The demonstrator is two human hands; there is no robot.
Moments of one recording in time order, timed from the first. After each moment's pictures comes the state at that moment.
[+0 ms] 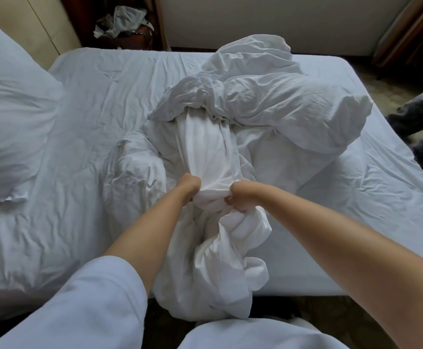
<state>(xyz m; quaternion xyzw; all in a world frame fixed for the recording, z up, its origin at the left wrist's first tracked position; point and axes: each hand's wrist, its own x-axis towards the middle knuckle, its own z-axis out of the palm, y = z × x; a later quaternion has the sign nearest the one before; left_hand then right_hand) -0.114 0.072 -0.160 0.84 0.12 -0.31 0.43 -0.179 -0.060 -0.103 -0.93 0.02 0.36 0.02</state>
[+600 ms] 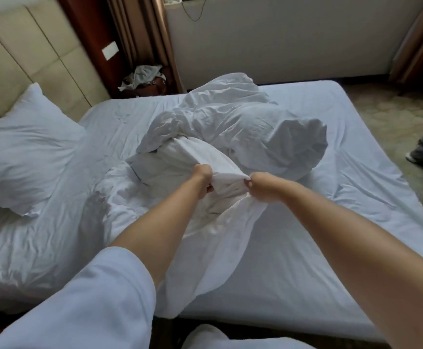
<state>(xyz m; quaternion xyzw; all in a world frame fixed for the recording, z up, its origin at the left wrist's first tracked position) -0.200 -0.201 -0.066 0.76 0.19 -0.20 0.59 -0.269 -0.346 -0.042 -0.96 0.04 0.20 0.21</state>
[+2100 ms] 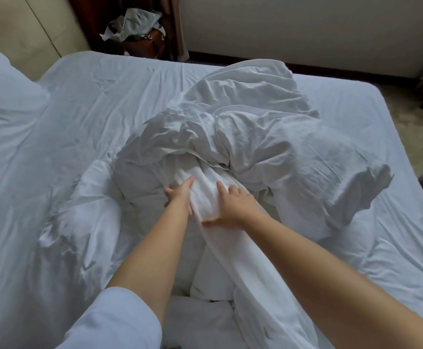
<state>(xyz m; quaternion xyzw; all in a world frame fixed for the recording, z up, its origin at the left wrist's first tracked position) 0.044 -0.128 -0.190 0.54 0.45 -0.12 0.70 -0.015 -0.258 -0.133 -0.96 -0.02 0.25 0.11</state>
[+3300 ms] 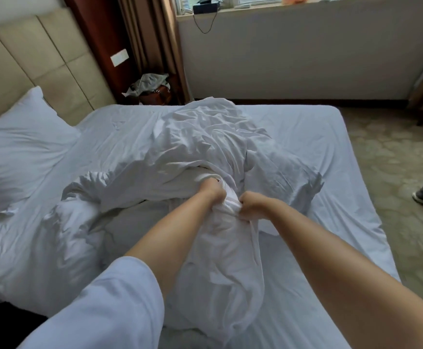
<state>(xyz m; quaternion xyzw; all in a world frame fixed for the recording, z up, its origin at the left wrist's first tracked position) -0.159 -0.433 -0.048 0.95 0.13 -0.15 0.26 -0.197 -0.549 -0.049 -0.94 -0.03 0.29 0.17</state>
